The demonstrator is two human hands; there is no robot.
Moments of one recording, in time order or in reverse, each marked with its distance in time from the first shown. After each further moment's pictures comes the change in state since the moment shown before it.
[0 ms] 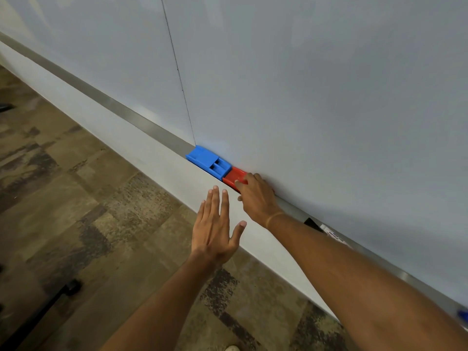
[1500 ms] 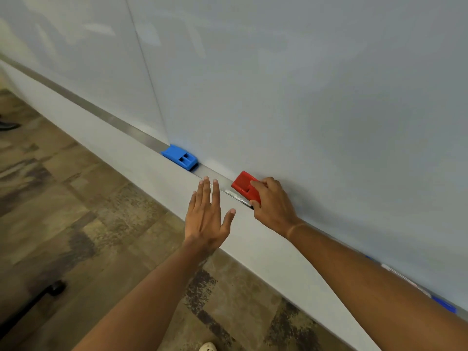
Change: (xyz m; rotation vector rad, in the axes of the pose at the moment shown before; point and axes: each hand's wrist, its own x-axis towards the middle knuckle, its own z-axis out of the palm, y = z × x) left_hand -0.077 0.123 -0.025 0.030 0.136 0.027; right_hand -0.191 0.086 -0.089 0.208 0.172 0.112
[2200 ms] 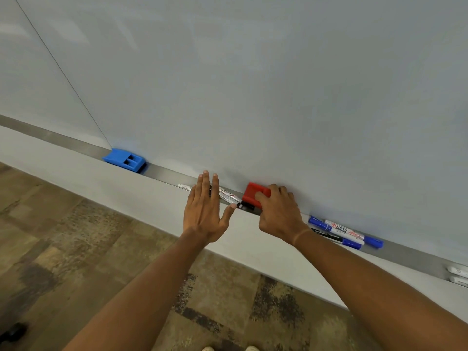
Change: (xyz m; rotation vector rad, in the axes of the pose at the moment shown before) left_hand 0.000 0.092 0.023 -0.050 -0.043 0.258; right_hand -0.102 0.087 -0.030 -0.352 -0.085 0.178
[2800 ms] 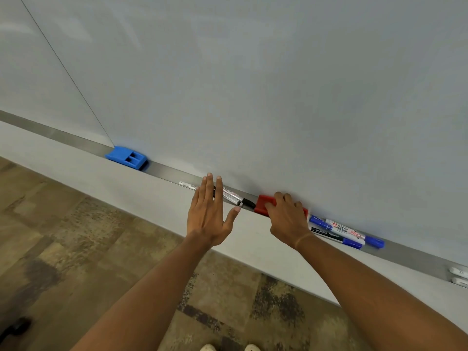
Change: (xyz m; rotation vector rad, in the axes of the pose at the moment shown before) left_hand -0.010 0.011 0.001 -0.004 -0.054 -0.003; right_hand -0.013 0.015 0.019 -0.138 -0.149 0.030
